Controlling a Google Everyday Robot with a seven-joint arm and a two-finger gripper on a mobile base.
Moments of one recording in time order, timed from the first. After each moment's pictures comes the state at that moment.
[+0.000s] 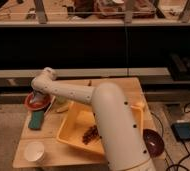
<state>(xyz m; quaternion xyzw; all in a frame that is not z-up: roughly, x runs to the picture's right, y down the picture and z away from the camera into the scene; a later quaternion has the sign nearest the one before) -0.368 -0.036 0.930 0.17 -0.21 -0.72 0.64</state>
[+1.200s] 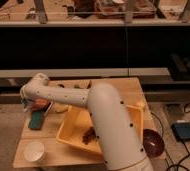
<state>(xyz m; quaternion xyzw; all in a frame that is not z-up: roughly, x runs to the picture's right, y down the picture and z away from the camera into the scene) -0.409 0.020 0.897 0.20 -0.27 -0.74 0.58</state>
